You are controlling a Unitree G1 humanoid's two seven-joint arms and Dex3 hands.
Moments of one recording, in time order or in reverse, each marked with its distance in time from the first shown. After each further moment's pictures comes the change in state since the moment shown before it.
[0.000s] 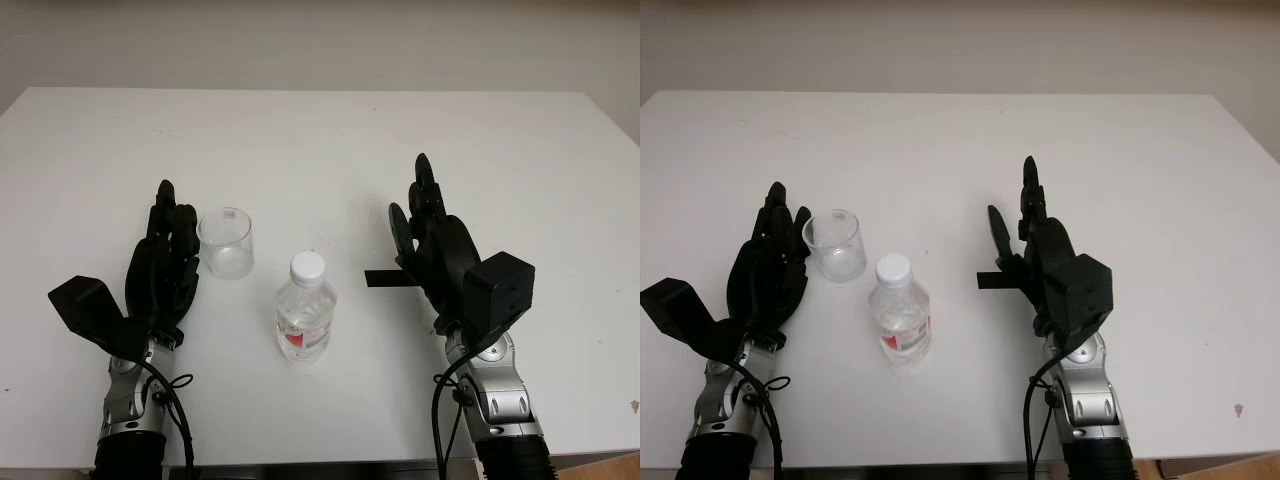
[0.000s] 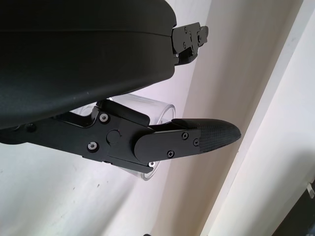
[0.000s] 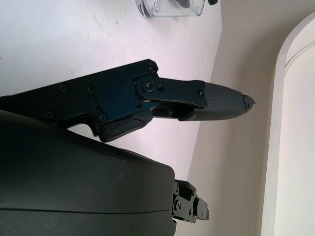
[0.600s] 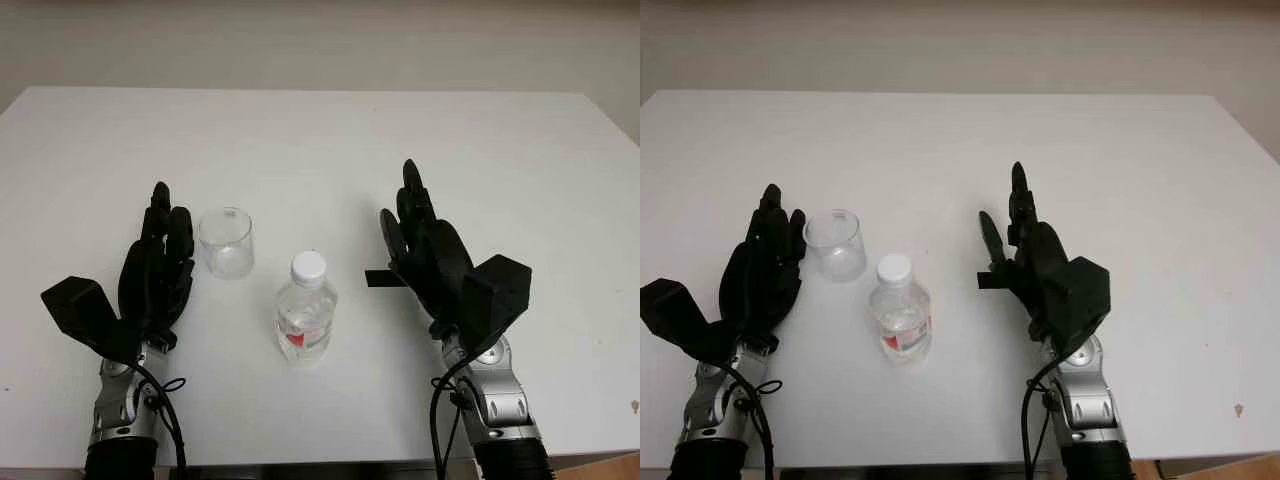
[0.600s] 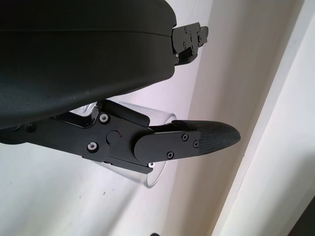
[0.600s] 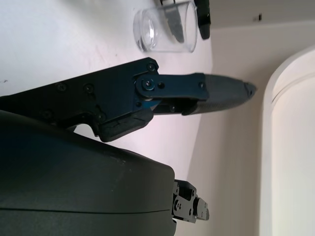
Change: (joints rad) left arm 0.012 0.050 0.001 -0.041 0.017 0.032 0.015; right arm 0.002 -0.056 -0.009 -0.004 0.123 -0.018 0.212
